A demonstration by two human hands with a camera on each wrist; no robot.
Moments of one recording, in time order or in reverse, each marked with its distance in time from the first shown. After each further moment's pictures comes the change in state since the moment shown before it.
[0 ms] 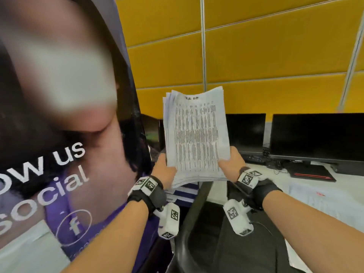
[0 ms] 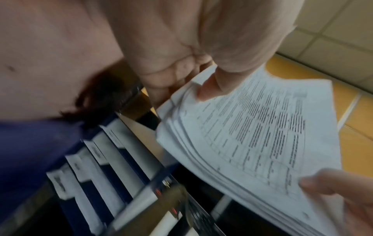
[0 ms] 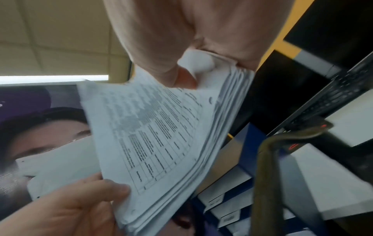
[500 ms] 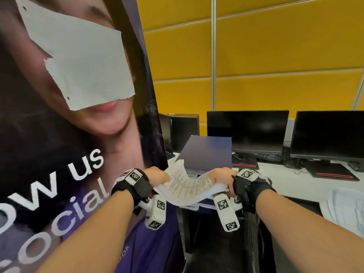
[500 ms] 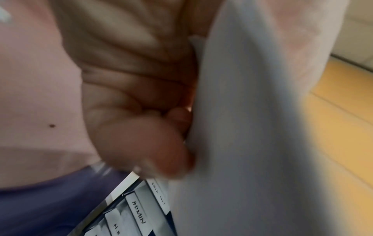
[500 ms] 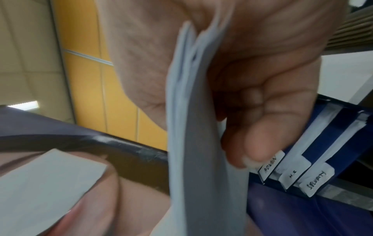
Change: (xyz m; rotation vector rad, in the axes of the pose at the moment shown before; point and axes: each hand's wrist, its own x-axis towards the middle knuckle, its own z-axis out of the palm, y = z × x) left_hand 0.112 -0.082 -0.142 0.388 -0.380 -0.363; right_hand 0.062 -0.046 0.172 -0.210 -0.285 0.441
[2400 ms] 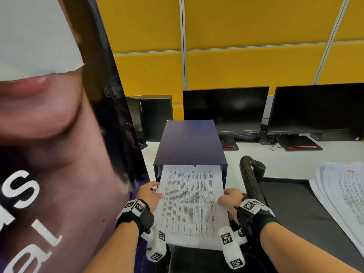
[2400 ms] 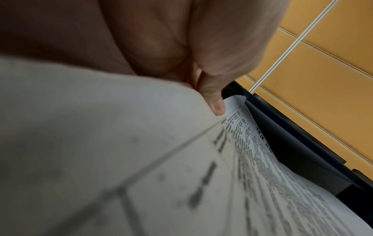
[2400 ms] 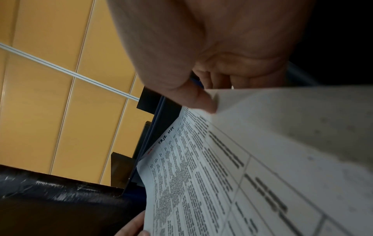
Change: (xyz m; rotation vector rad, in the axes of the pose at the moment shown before) left_hand 0.197 -0.083 0.089 -0.337 0.049 0.151; right_hand 0.088 0.089 0.056 0.301 0.281 0.301
